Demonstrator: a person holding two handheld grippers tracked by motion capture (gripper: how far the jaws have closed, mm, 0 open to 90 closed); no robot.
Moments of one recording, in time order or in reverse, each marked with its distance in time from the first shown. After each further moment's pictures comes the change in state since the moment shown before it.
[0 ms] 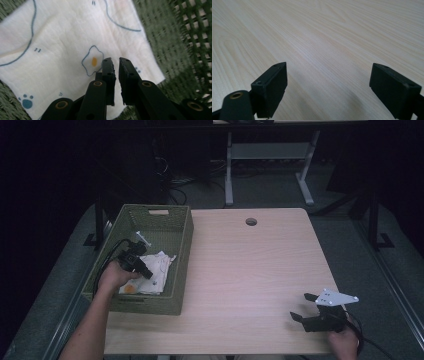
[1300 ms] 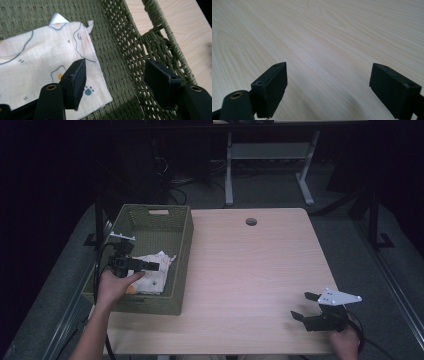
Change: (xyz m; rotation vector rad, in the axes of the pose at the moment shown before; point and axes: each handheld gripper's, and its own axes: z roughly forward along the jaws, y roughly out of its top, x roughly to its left) left arm -0.032 -0.038 -0.039 -0.451 -0.125 -0.171; right arm -0.003 0.000 -0.003 -0.031 0.021 0.010
